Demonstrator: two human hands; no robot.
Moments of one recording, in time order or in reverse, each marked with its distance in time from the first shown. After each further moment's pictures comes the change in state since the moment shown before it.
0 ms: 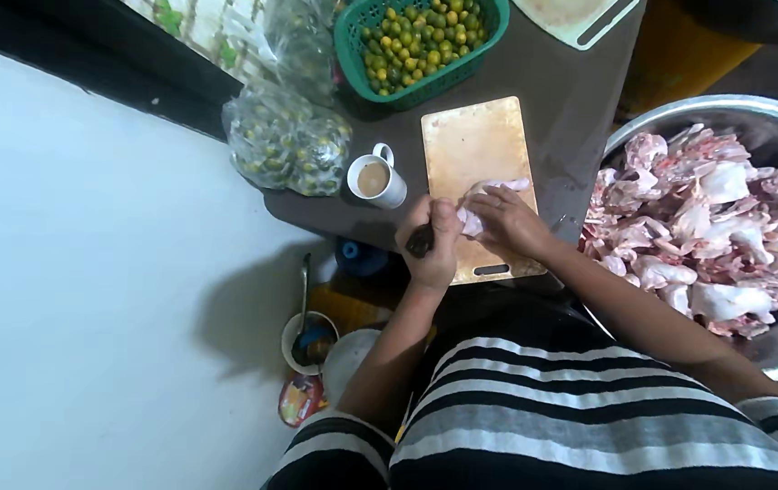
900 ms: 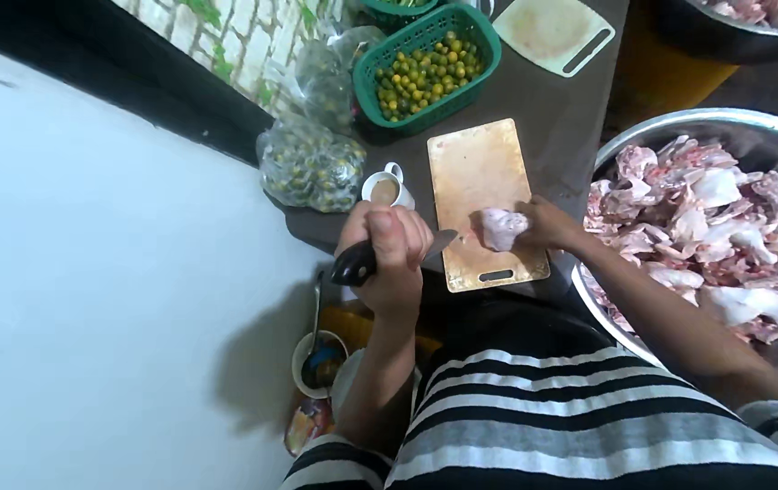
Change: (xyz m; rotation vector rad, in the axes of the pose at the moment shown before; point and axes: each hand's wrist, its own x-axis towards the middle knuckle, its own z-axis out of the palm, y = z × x) left_hand 0.015 0.088 -0.011 -0.115 -0.018 0.161; right_hand -0.020 0.013 -0.049 0.073 -0.226 0.542
